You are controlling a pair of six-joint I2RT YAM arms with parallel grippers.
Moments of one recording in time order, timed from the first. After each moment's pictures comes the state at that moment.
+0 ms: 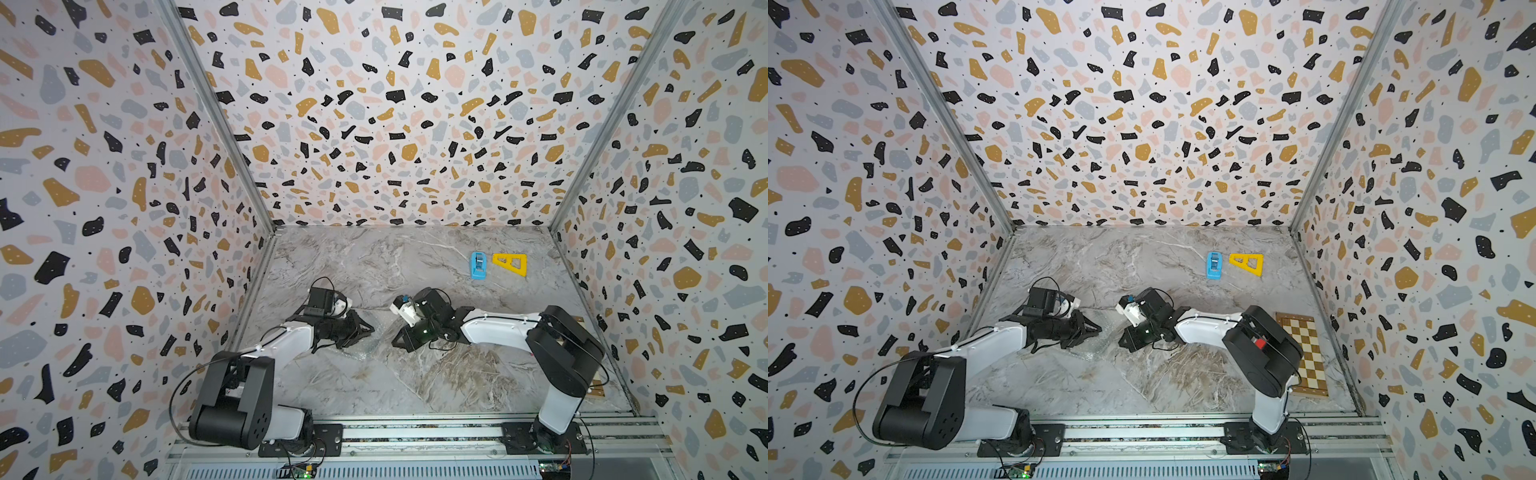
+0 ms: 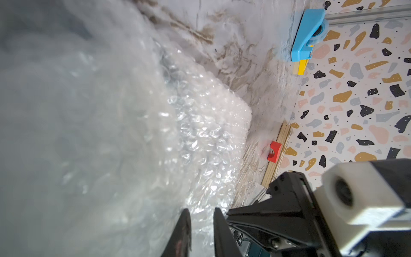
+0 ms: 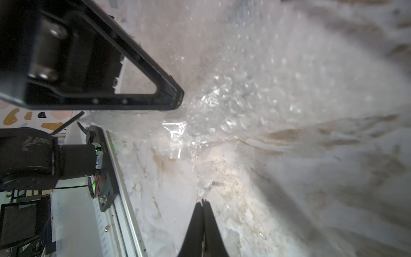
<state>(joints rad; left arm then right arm) -0.16 1.36 0.62 -0.30 0.74 -0.70 0.85 1.75 1.02 -0.10 -0.54 0.36</state>
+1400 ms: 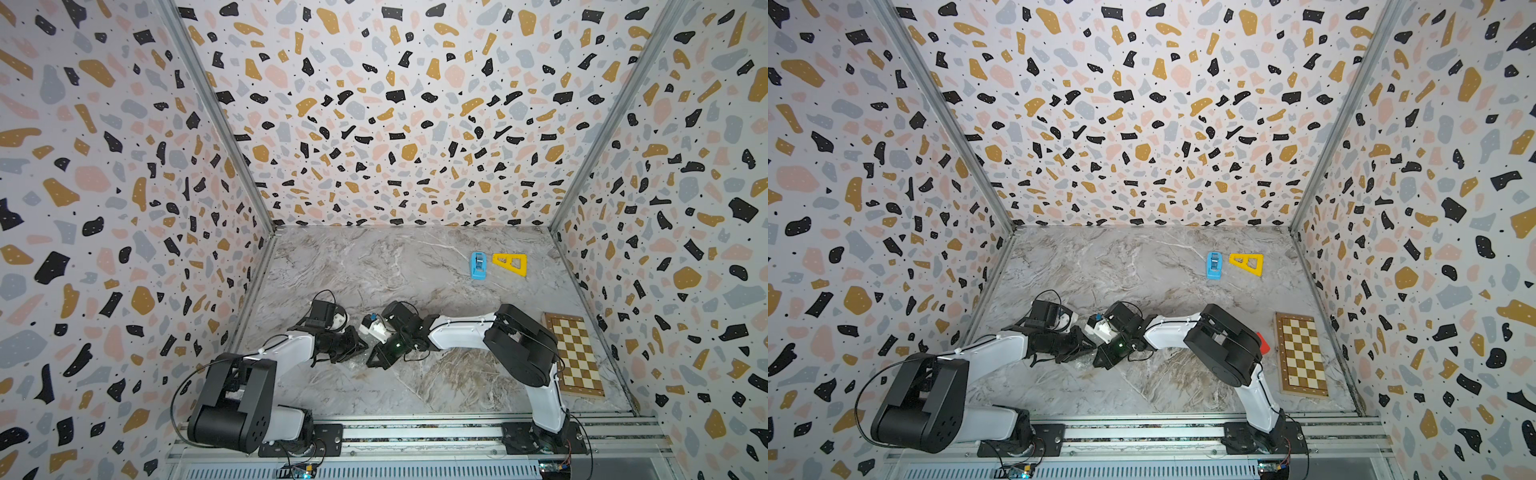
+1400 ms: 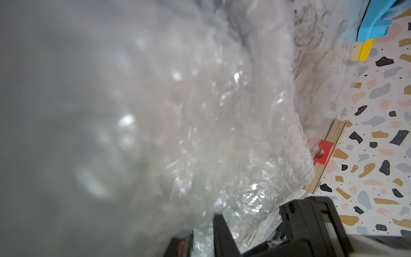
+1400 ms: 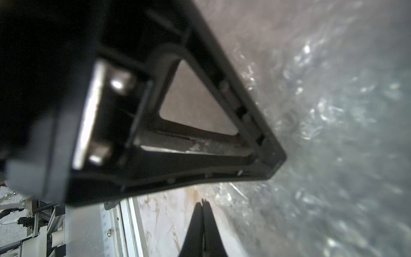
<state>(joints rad) -0.18 1.37 0.50 -0.29 0.60 -0.61 1.00 2.04 1.21 -0.07 -0.64 0.35</state>
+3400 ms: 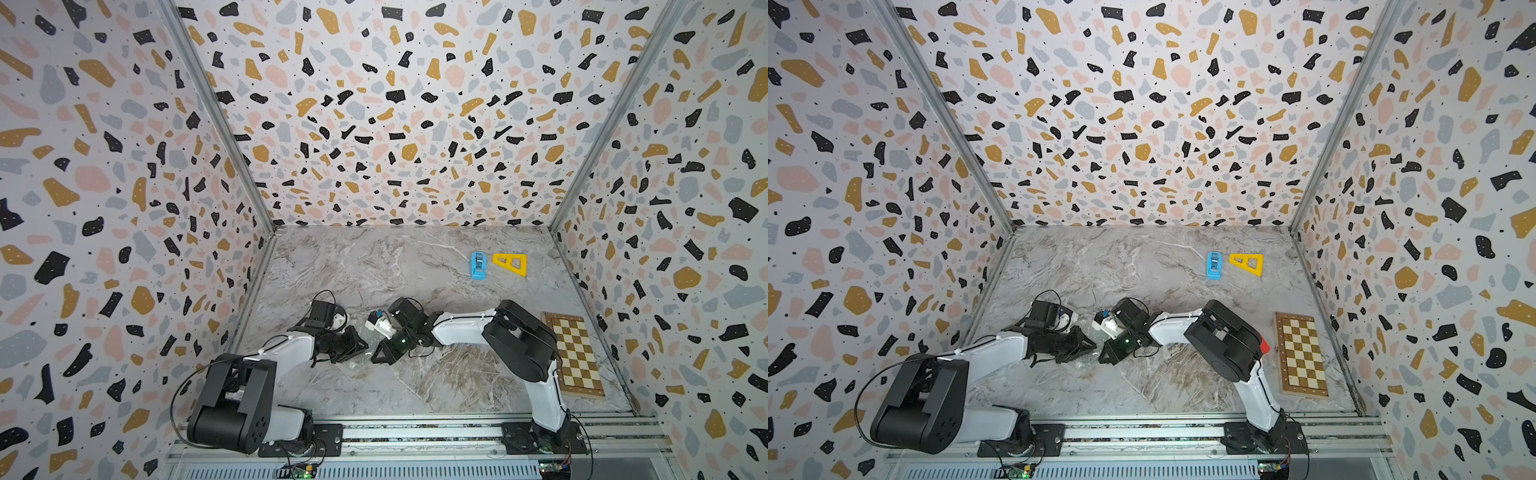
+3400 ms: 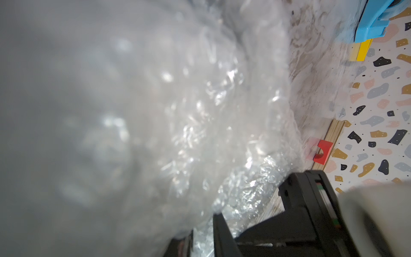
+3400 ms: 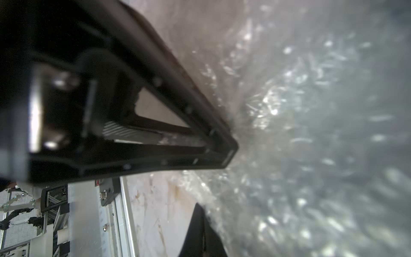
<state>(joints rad) -0.18 1.37 0.50 -0.28 0.60 -0.61 0.95 2.07 1.20 -0.05 -0.69 0.32</state>
